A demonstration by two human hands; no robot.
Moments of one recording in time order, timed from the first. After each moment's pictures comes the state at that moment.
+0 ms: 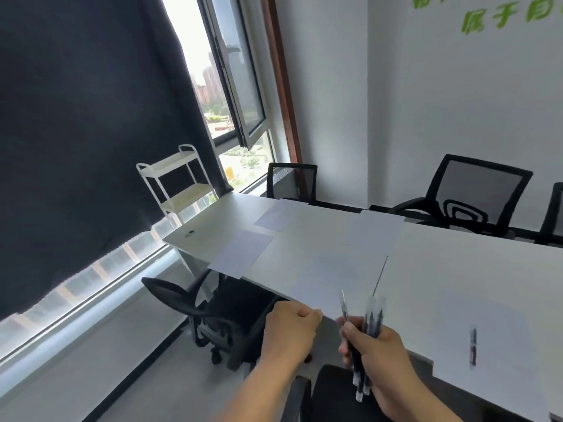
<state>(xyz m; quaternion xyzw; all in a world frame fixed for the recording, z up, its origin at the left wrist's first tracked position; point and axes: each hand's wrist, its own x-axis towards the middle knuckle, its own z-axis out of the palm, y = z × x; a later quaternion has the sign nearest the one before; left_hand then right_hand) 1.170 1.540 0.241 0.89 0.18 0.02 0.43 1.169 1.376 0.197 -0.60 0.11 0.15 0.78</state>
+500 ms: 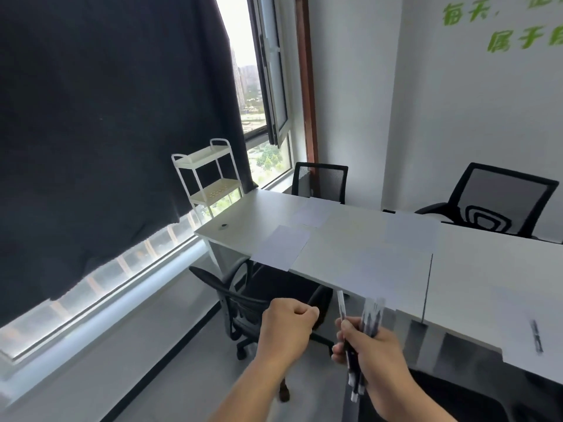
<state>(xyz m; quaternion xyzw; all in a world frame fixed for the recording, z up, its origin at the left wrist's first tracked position) 1.080 1.781 0.257 0.88 0.15 0.03 0.45 1.081 1.615 0.216 -0.57 0.14 0.12 0.80</state>
